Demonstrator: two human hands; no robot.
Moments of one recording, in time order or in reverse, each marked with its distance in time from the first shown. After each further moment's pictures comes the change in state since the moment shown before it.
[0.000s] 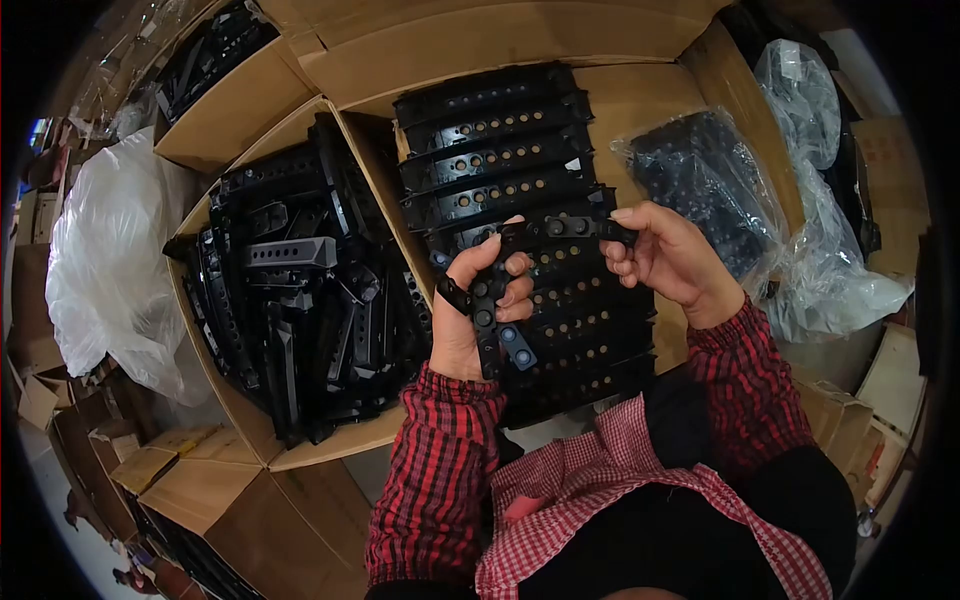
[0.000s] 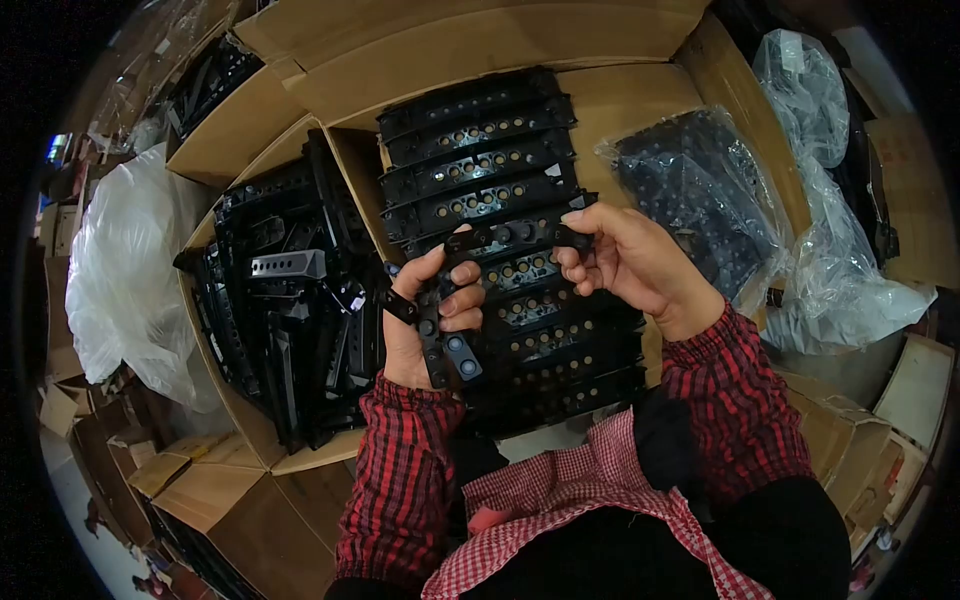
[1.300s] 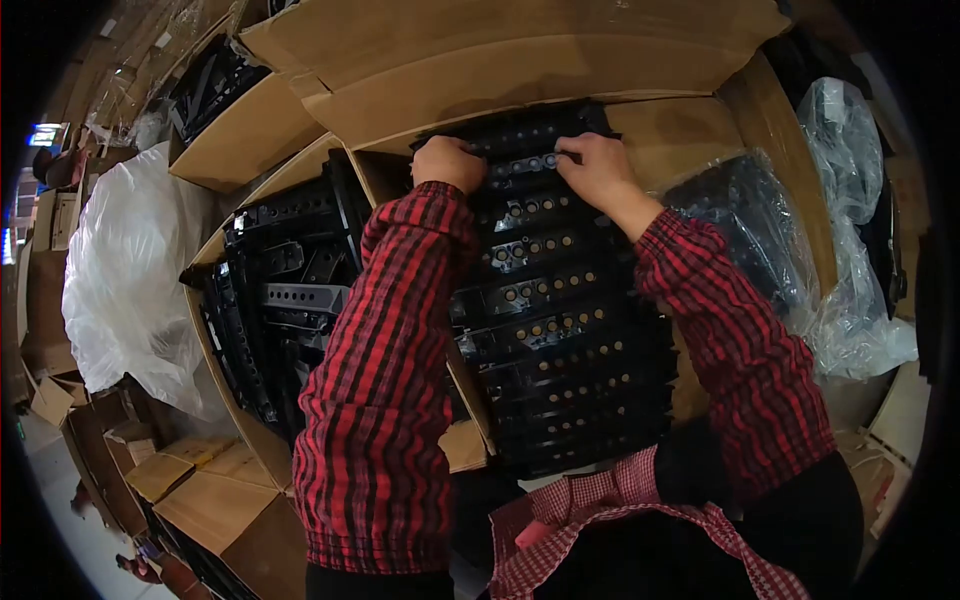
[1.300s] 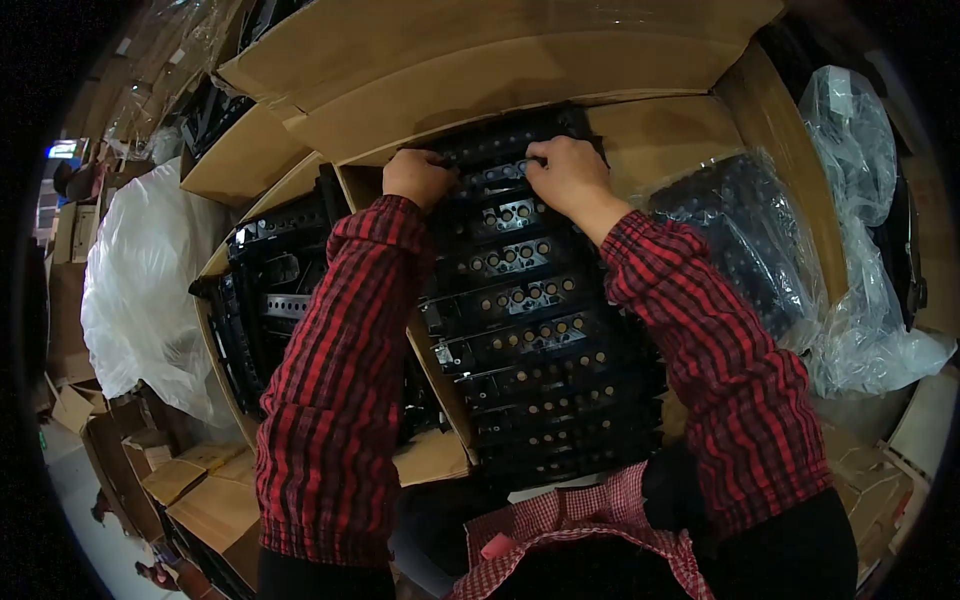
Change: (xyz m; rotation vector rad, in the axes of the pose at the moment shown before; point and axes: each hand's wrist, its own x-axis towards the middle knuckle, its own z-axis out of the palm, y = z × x) left_hand 0.207 0.143 -0.003 2.303 0.848 0.373; right_hand 0.208 -0.036 -0.034 -1.448 0.546 -0.585
